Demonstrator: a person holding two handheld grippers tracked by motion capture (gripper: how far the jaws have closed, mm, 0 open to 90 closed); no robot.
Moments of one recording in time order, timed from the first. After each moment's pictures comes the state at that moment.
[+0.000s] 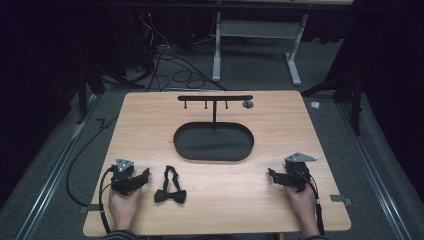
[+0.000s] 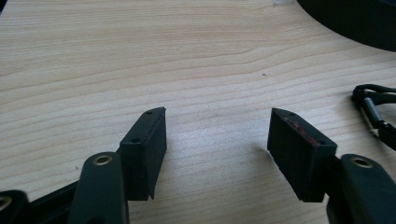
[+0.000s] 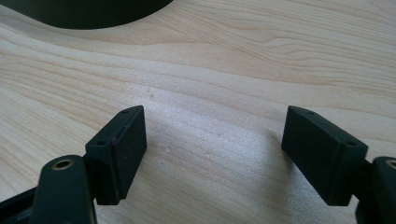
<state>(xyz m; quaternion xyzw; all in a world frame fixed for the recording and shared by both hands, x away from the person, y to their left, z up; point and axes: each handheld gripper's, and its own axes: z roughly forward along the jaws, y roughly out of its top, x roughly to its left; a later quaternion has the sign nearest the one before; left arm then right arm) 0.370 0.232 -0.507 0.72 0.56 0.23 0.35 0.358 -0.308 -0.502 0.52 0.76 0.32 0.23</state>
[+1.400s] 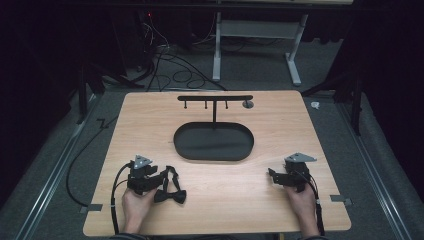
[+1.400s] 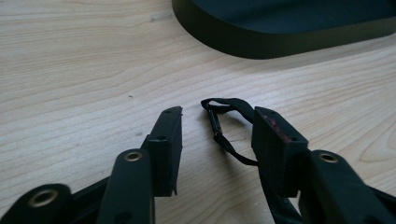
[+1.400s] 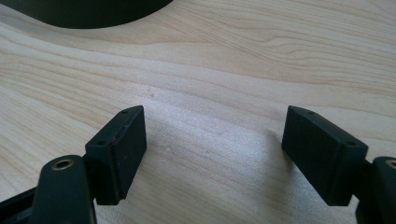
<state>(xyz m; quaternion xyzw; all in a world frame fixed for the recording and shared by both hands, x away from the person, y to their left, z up) 0.363 0.178 -0.479 0.77 0.50 0.15 0.37 0.358 -0.308 -0.502 0.52 0.76 0.32 0.22</state>
